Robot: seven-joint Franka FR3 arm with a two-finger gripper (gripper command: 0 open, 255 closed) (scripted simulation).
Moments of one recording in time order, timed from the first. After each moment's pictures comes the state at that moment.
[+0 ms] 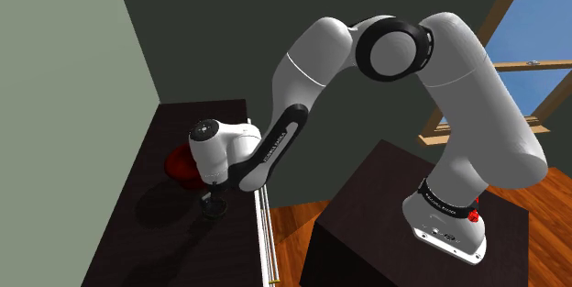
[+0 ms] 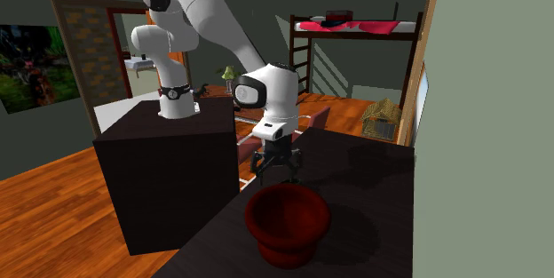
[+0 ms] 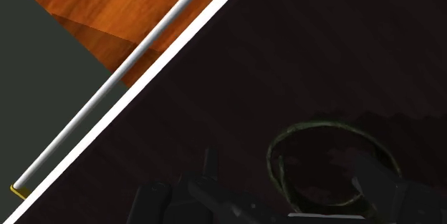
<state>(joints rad) 0.36 0.82 0.28 -1.76 -0.52 2.52 0.90</state>
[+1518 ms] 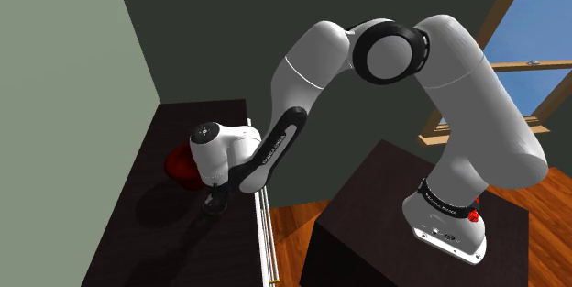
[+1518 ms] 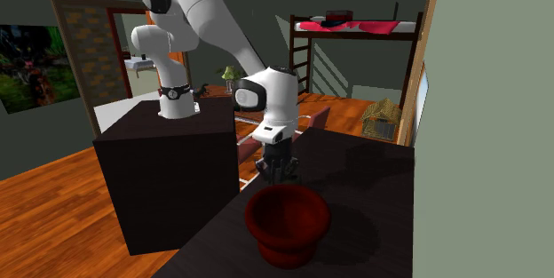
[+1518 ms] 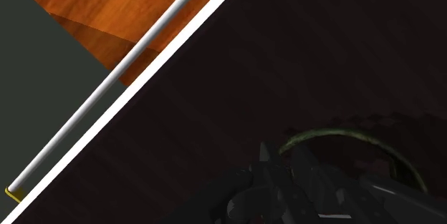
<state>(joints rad) 0.36 0.85 0.28 -1.75 -0.53 2.53 0.90</state>
